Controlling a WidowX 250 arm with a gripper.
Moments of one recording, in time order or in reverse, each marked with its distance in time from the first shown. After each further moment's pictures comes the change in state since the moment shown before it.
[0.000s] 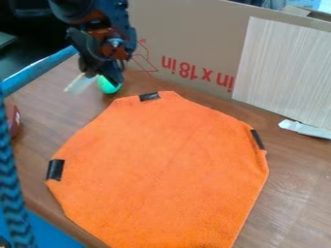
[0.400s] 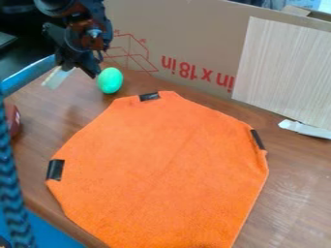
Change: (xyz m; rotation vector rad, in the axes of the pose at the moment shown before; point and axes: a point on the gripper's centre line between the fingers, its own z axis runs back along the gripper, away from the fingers) arm -0.012 0.036 -0.032 0.060 0.076 0.066
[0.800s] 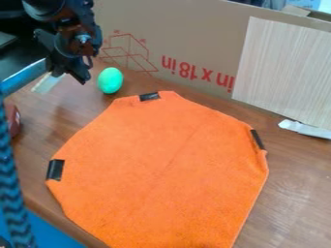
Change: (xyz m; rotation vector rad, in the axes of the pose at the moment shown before) arm -0.014 0.003 -0.010 -0.007 0.024 -0.024
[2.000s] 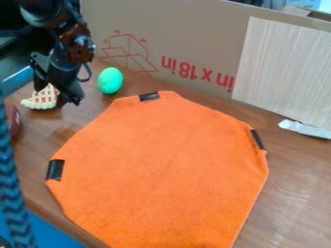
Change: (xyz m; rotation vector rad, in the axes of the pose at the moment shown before) arm -0.031 -0.022 -0.022 -0.177 0.202 -0.067
